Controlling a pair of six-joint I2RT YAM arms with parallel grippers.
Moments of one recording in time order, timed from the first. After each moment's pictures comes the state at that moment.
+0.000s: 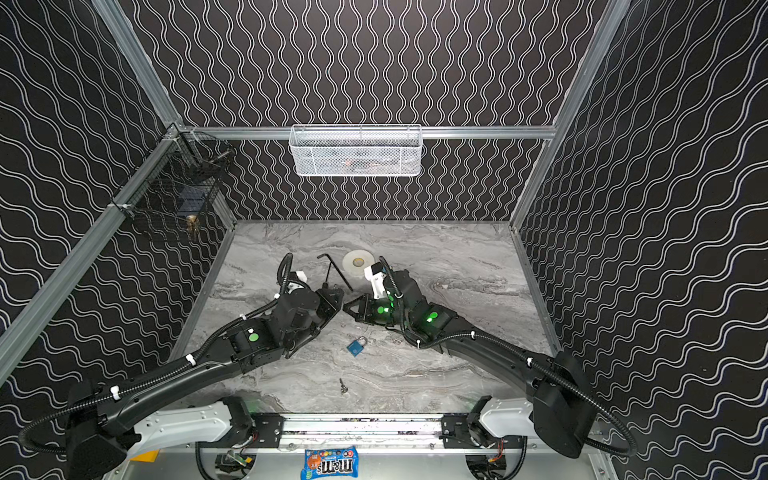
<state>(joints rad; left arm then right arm) -0.95 1.10 0.89 -0.30 -0.43 -1.35 0.83 1.31 0.91 -0.03 -0.38 0.95</state>
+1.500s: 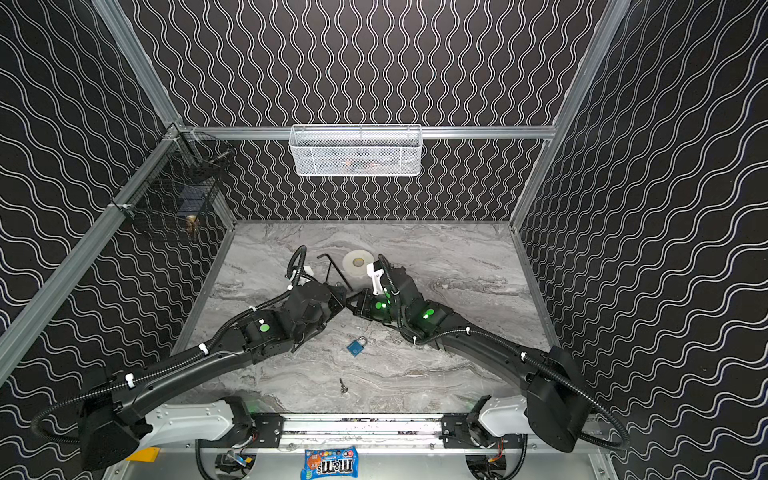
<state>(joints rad) -0.94 1.20 0.97 -0.36 -0.45 -1.27 0.82 1.35 0.93 -0.01 -0.32 1.03</state>
